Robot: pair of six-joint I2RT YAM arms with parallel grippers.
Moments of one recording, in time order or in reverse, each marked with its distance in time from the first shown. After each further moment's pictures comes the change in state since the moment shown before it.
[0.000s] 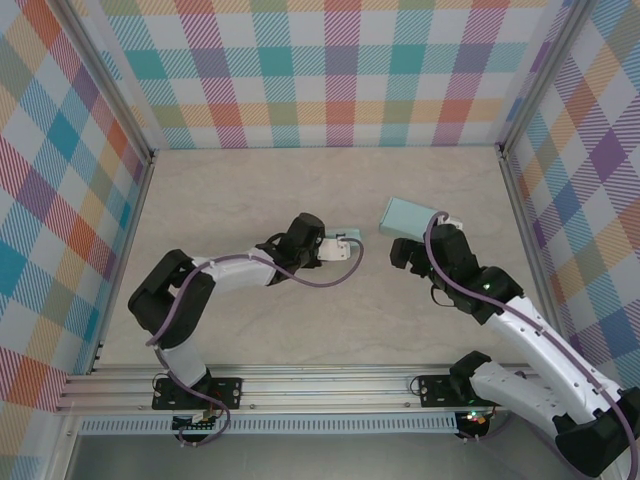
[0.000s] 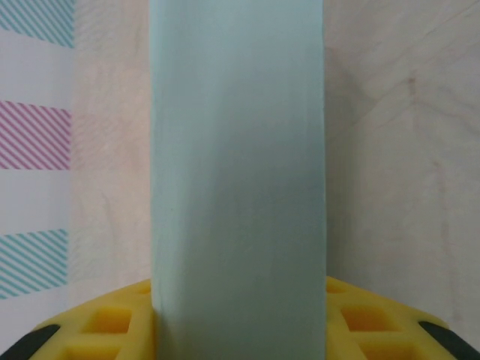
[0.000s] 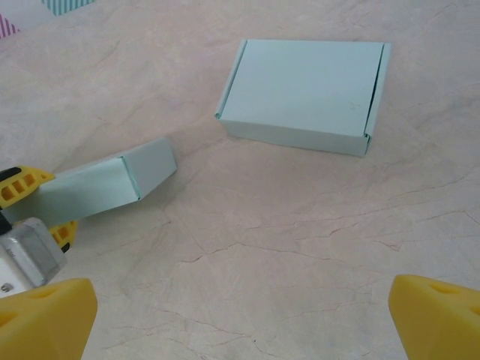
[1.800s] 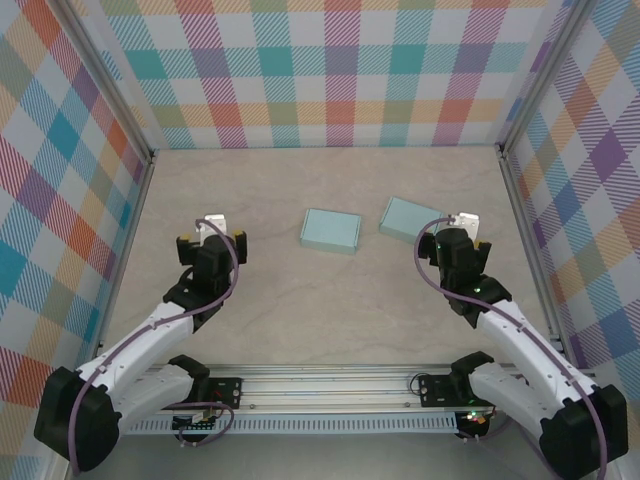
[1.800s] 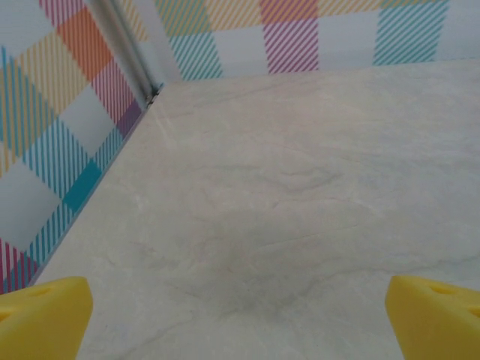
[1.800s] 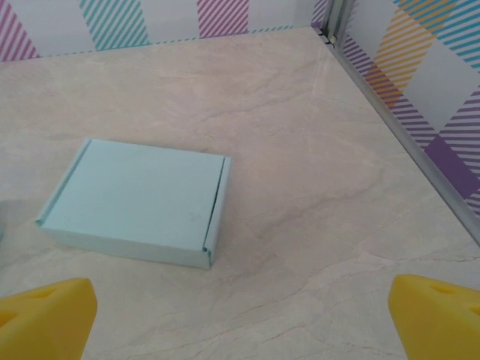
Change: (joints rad) left arm 0.281 -0.797 -0.442 -0.166 -0.531 -1.162; right arm -0.201 0.027 -0.262 0.455 0.269 -0.358
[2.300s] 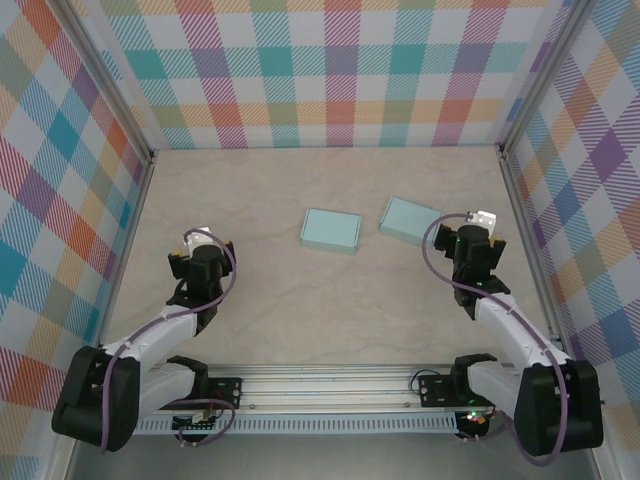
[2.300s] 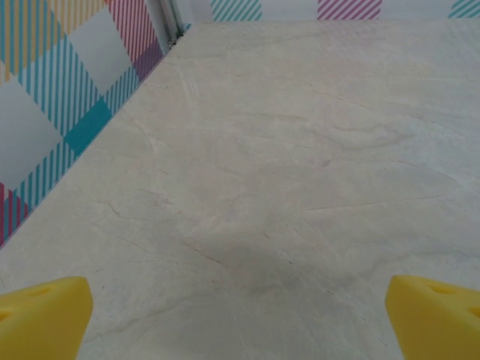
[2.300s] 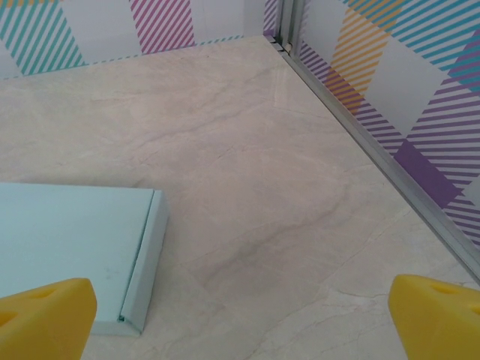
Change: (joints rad) left arm 0.199 0.145 -0.190 0.339 0.138 0.004; right arm -0.266 0.146 -0.117 0.368 -0.150 -0.093
